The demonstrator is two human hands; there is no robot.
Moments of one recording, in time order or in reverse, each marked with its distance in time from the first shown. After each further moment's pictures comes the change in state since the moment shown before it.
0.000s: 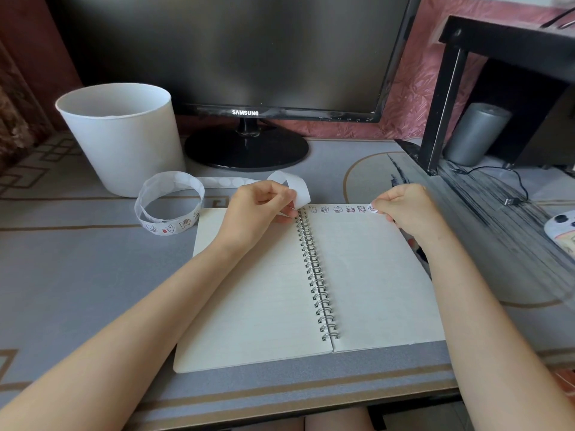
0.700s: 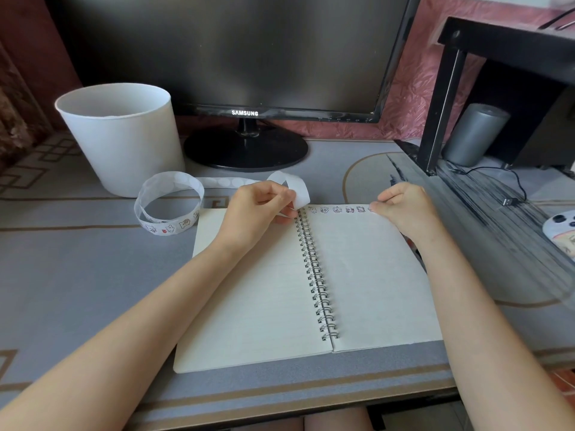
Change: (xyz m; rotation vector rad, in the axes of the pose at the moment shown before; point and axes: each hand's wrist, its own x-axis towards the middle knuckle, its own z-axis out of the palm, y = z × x) left_hand 0.000 -0.002 0.000 0.003 0.001 -0.007; right_hand 0.010 0.013 0.005 -0.015 0.056 -0.051
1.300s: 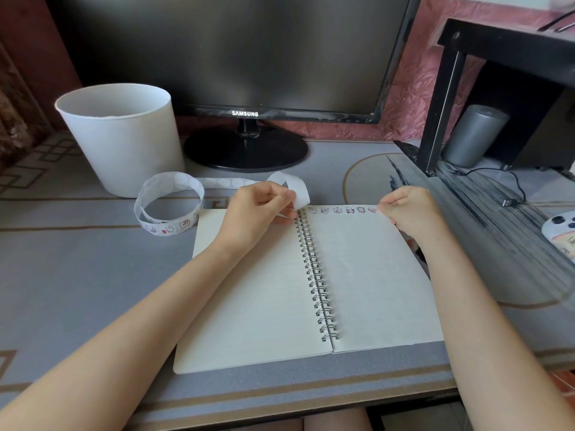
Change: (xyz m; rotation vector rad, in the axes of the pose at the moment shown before) left_hand 0.001 -0.001 0.000 -0.001 0.006 -0.003; right_hand 0.003 0.003 -0.002 0.019 0.011 0.061
